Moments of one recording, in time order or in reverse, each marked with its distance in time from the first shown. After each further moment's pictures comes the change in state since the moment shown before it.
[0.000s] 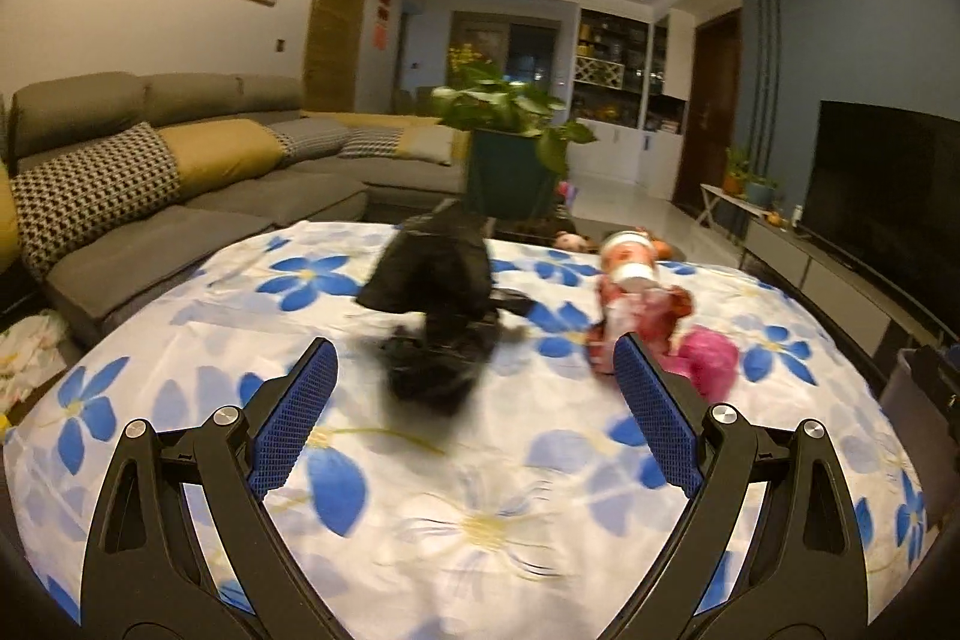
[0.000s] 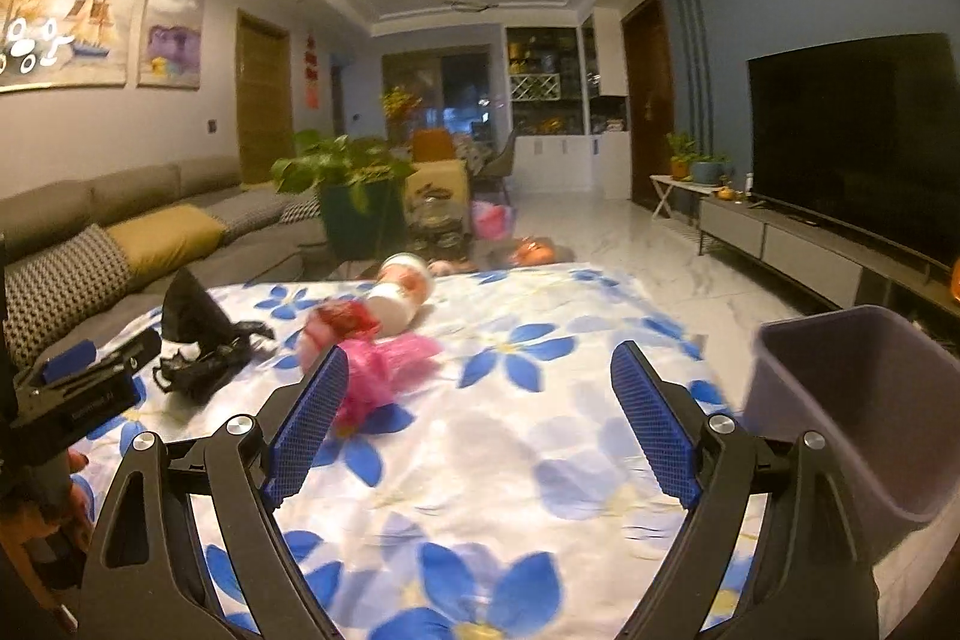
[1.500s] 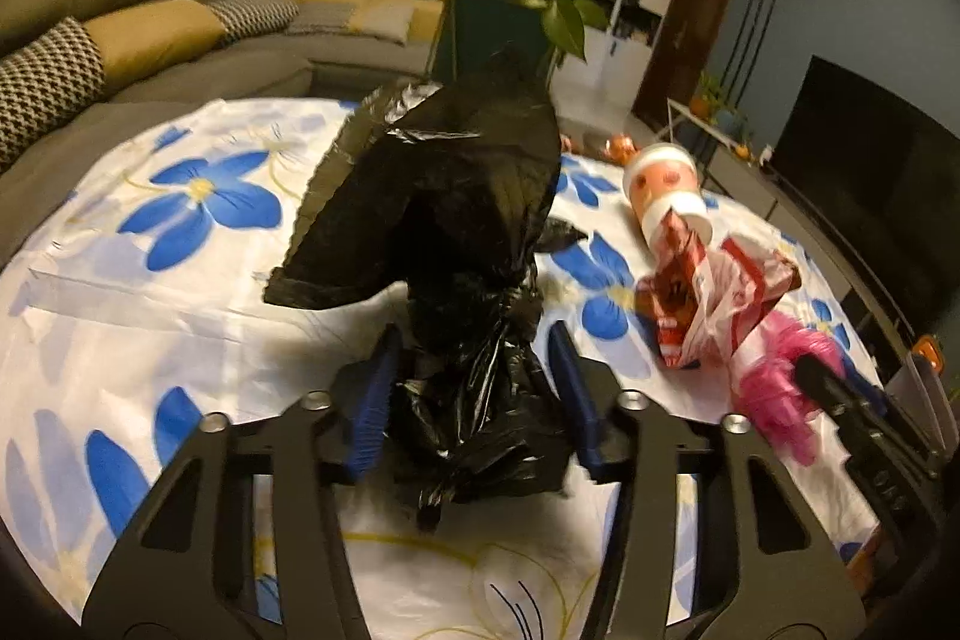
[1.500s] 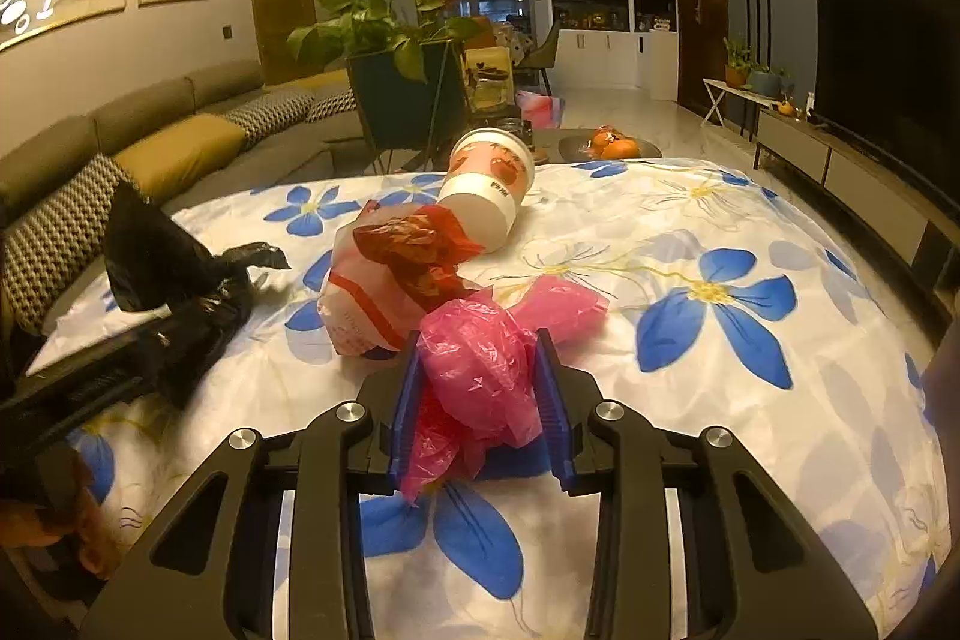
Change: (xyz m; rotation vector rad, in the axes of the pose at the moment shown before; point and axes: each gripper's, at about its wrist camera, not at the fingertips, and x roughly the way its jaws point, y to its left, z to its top) left arm 0.131 0.027 0.000 -0.056 0.327 -0.174; right arm 0.131 0.050 -0.010 0.016 0.259 0.076
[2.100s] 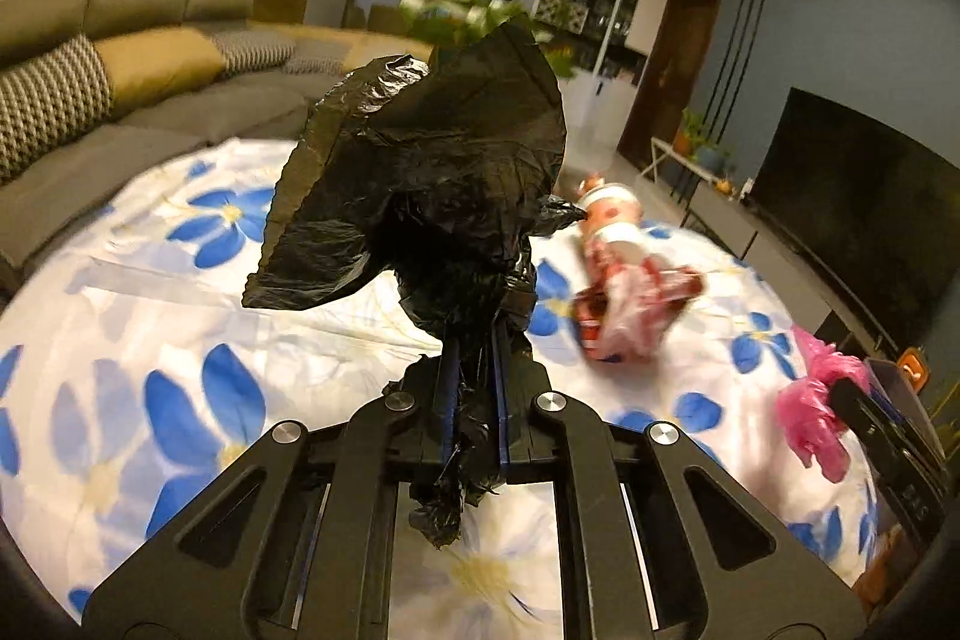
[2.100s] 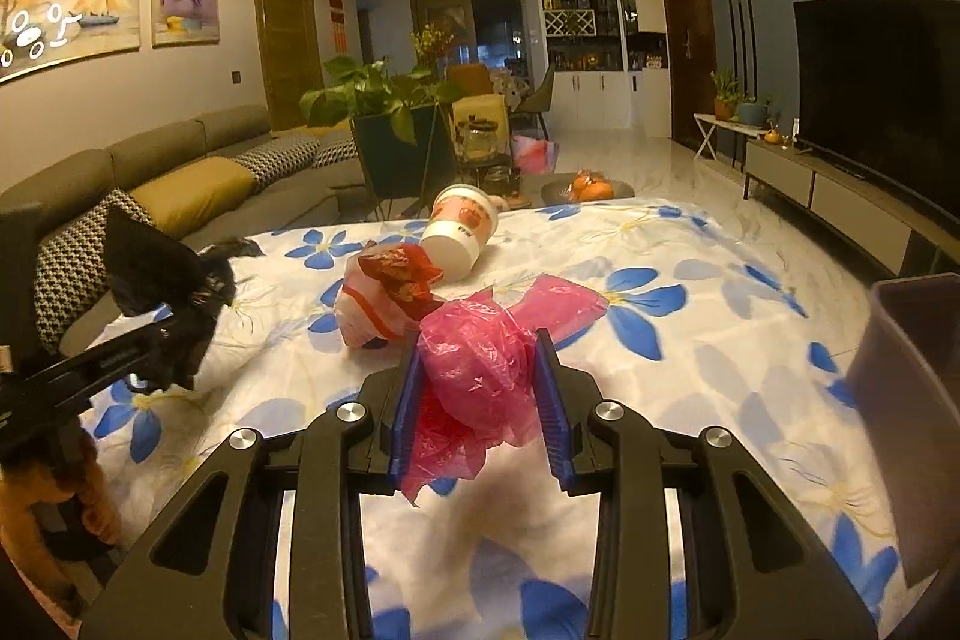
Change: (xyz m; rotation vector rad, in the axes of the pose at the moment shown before) left arm -0.073 -0.024 -0.018 -0.001 -0.142 -0.025; right arm -0.087 -0.029 -0.016 -0.001 -0.123 0.007
